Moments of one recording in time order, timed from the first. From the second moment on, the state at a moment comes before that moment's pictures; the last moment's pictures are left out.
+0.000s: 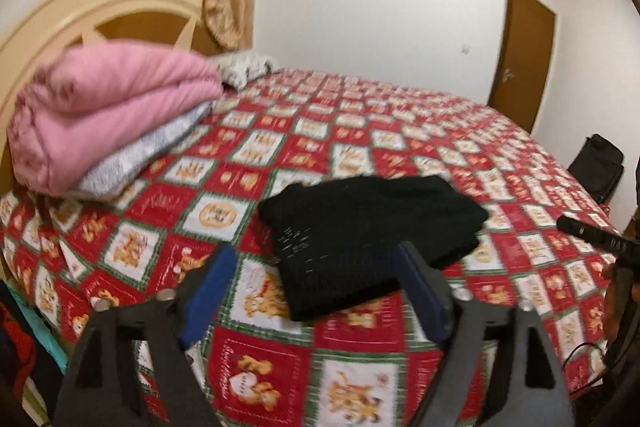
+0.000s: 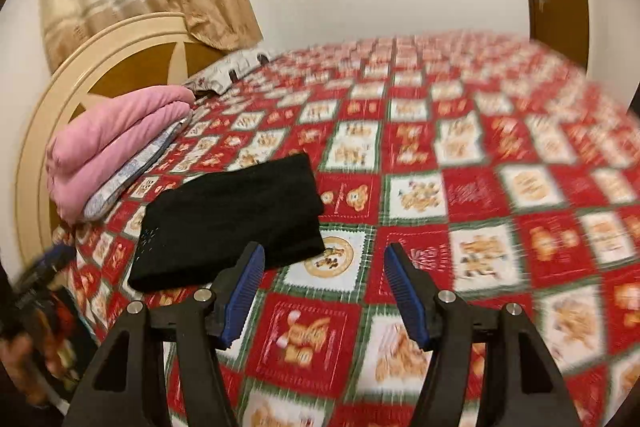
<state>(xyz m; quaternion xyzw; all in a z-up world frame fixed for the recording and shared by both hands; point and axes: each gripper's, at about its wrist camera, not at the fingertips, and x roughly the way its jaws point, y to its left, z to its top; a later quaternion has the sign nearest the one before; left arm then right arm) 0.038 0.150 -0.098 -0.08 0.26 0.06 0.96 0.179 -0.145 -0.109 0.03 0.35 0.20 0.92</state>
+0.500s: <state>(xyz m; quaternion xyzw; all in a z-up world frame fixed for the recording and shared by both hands) -0.007 0.116 -0.056 -0.05 0.20 0.03 0.98 0.063 -0.120 -0.037 -0.05 0.23 0.21 0.95</state>
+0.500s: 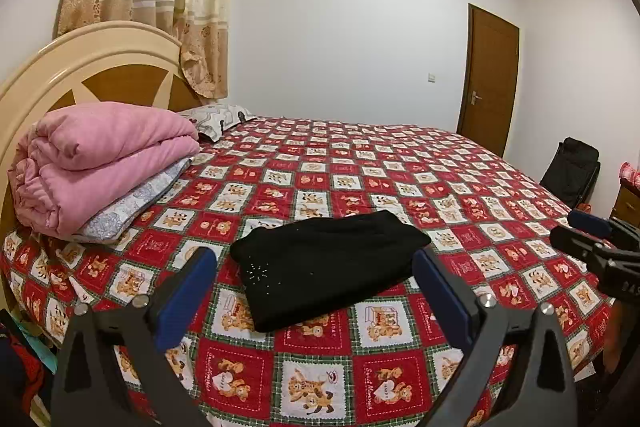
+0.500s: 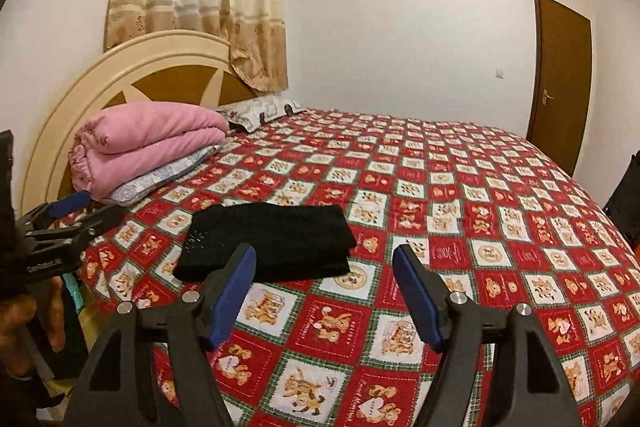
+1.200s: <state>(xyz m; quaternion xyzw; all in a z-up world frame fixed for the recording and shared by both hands) -0.009 0.115 -0.056 -0.06 0.20 0.03 0.98 0.046 -0.110 -0.037 -0.06 0.22 0.23 0.95</state>
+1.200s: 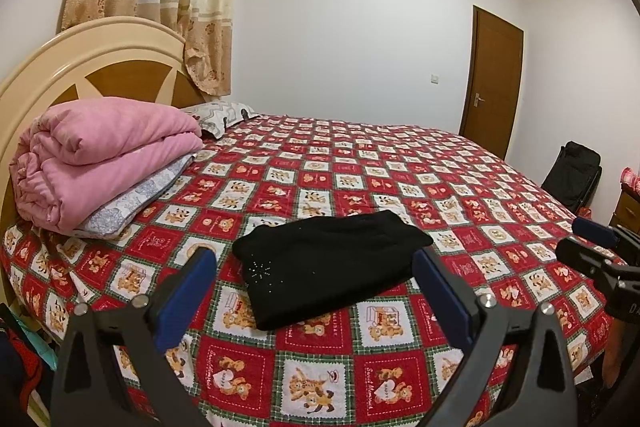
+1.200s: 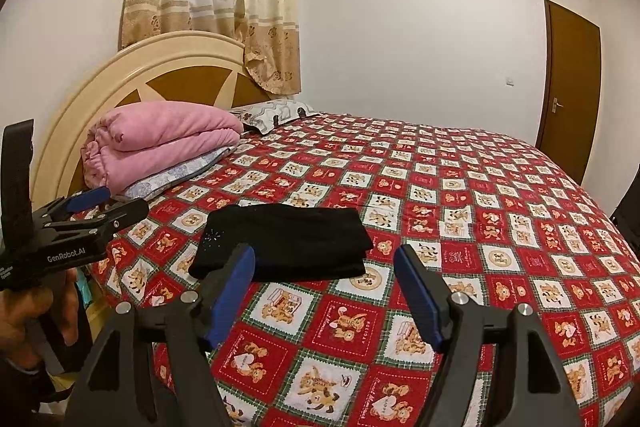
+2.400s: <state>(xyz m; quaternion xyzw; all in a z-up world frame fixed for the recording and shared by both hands) -0.008 0.112 -0.052 -0.04 0.20 0.04 0.98 0.042 -0.112 -0.035 -0.06 0.22 0.22 0.95</state>
